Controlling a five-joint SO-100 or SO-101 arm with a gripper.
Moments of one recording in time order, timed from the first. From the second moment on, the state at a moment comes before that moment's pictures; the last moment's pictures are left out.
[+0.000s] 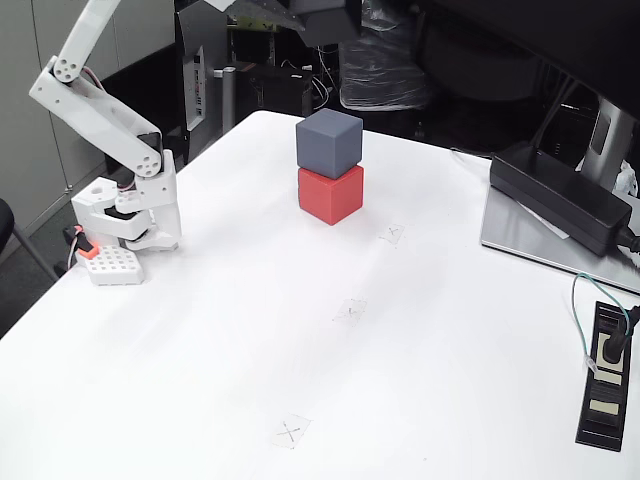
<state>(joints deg) -37.6 137.6 84.6 90.6 -56.6</state>
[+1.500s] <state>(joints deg) -38.4 165.1 136.0 46.6 -89.5</state>
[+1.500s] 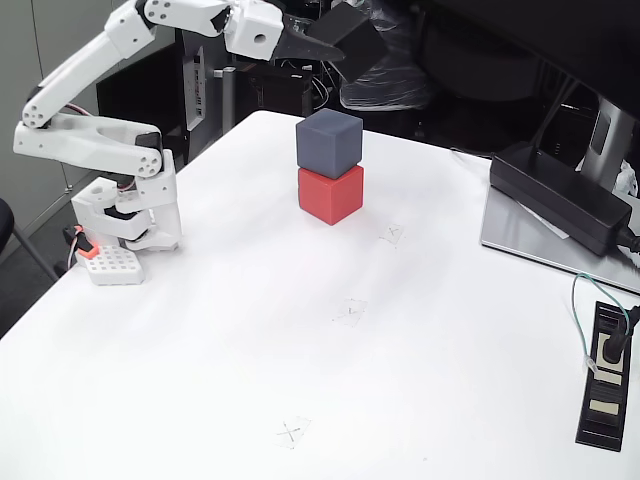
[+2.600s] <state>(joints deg) -38.5 190.9 174.0 20.6 -89.5</state>
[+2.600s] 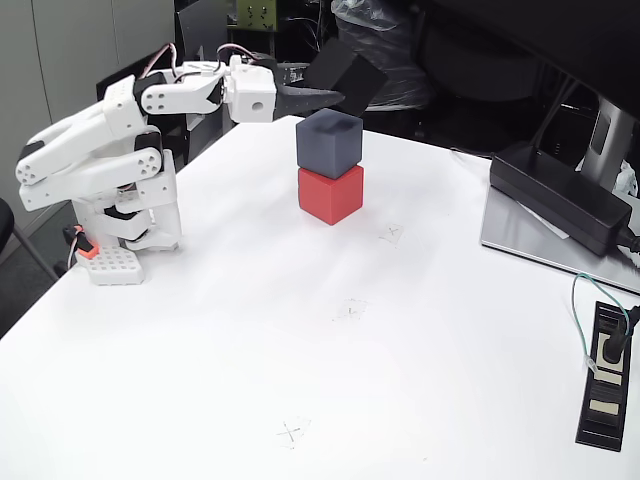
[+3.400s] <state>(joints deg) -38.9 190.9 173.1 20.4 -89.5</state>
